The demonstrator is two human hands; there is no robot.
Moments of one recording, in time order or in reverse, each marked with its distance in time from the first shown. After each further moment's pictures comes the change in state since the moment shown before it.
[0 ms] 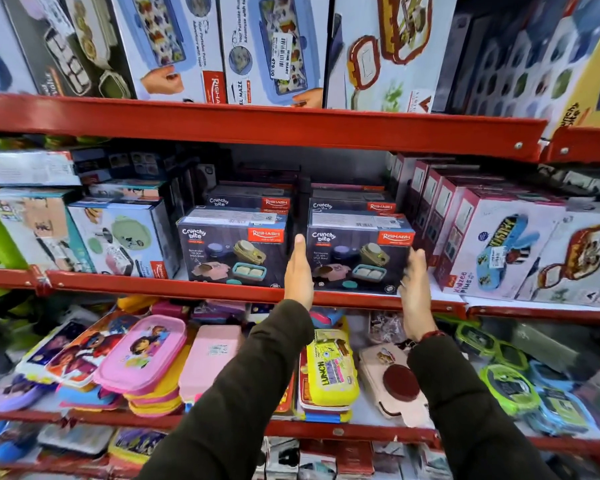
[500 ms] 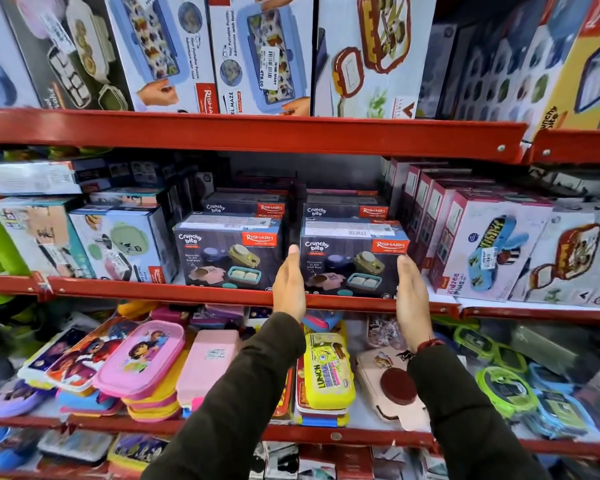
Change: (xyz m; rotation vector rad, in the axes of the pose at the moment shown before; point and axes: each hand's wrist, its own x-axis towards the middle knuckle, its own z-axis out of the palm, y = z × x) left_hand -0.044 0.018 0.001 0.075 0.070 0.101; right_hand -0.019 -0.005 -0.014 -0.155 0.002 -0.095
